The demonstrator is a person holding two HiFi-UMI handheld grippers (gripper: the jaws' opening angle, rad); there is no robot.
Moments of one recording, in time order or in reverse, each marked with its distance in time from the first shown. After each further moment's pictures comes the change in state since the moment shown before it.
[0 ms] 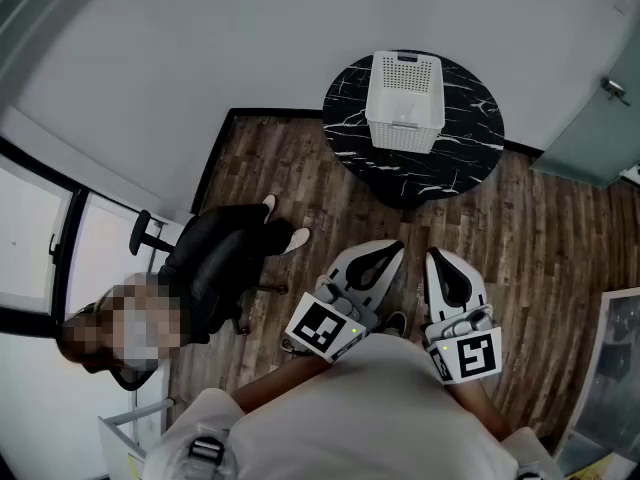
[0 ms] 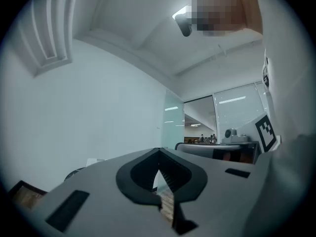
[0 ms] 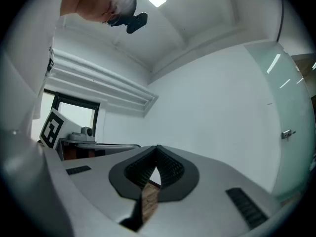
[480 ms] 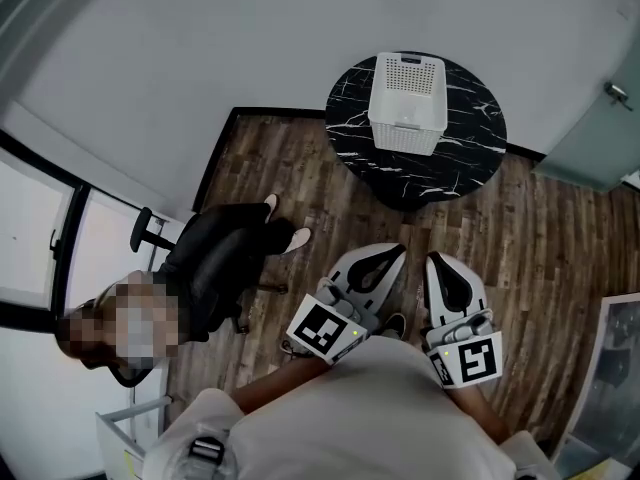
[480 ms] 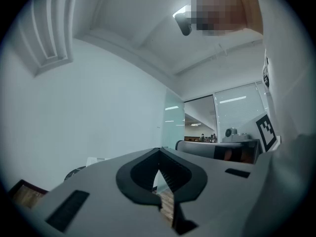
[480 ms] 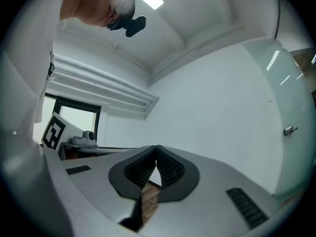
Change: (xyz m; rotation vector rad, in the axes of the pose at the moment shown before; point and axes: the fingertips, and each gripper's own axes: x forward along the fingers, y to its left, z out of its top) left arm -0.002 -0.004 -0.003 0.000 0.011 0.001; right arm -0.005 0.004 0.003 0.032 -0.027 0.019
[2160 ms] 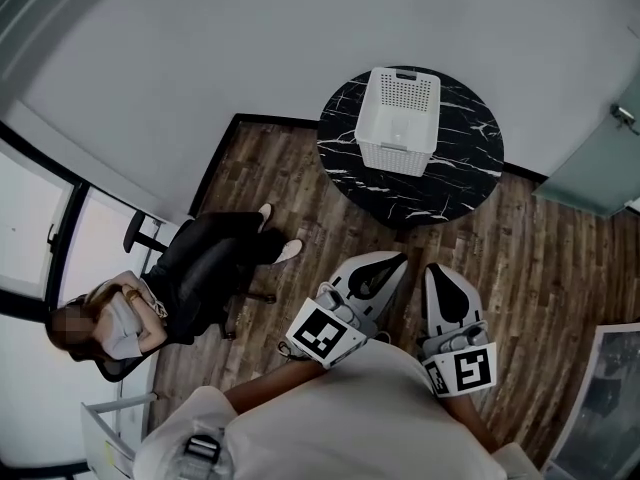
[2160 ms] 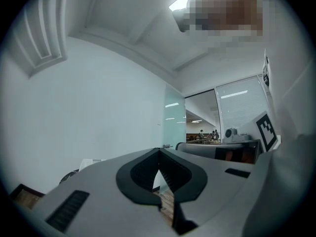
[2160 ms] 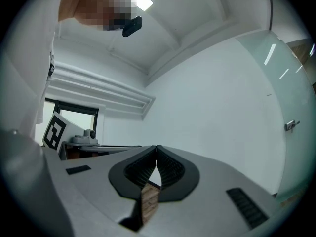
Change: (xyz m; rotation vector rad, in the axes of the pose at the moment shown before) left arm 0.085 -0.007 -0.023 0.037 0.026 0.011; right arm 0.003 -0.086 -0.014 0.033 -0.005 0.016
